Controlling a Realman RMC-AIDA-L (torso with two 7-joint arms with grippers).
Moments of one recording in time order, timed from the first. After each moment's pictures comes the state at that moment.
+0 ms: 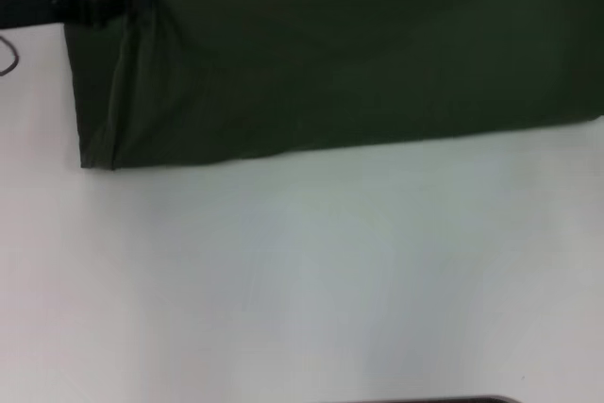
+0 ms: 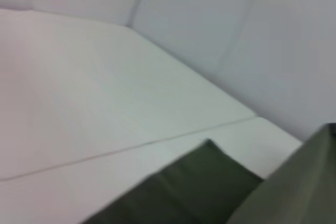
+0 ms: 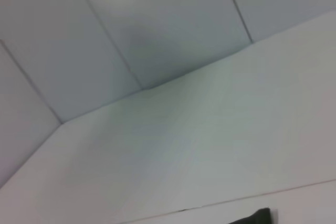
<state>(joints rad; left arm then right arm) -0.74 -1.96 0.39 0.55 2.24 1.44 -1.70 0.56 1.99 -0.28 -0.66 -2.03 -1.19 1.79</state>
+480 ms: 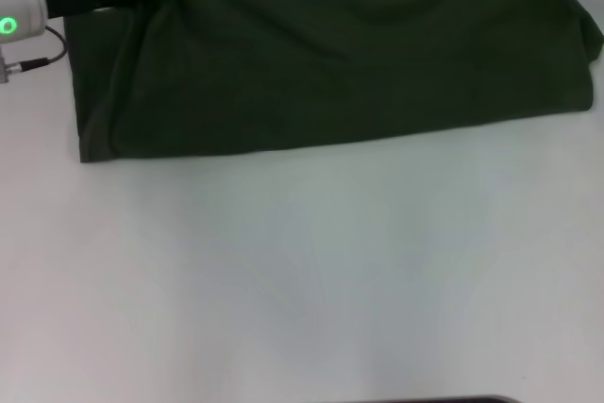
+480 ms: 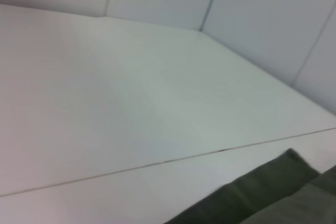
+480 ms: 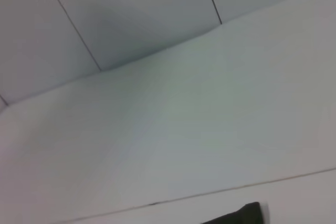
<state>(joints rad) -0.80 -2.06 0.41 0.51 2.24 1.07 -1.69 0.69 2.05 -0.41 -0.53 -2.03 -0.80 1.77</state>
